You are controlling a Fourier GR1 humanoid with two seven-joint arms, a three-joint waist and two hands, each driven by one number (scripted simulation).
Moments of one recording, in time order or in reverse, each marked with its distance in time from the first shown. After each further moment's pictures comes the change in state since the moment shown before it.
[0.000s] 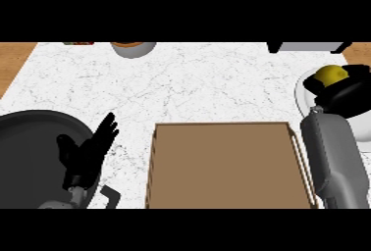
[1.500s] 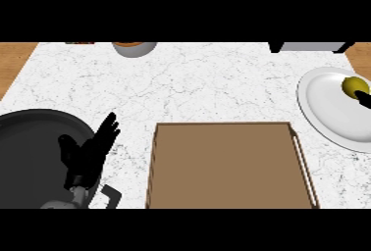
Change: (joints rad) left arm 0.001 -0.023 0.015 0.002 -0.022 -0.016 -0.002; right arm 0.020 -0.286 -0.305 0.332 -1.056 0.015 -0.924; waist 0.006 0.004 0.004
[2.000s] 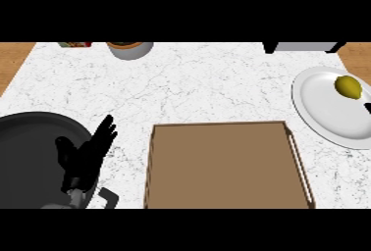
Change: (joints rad) left arm 0.022 -0.001 0.013 -0.013 -0.008 0.001 0.013; right arm 0.137 0.061 -0.156 -0.140 -0.374 0.181 -0.361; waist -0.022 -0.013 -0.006
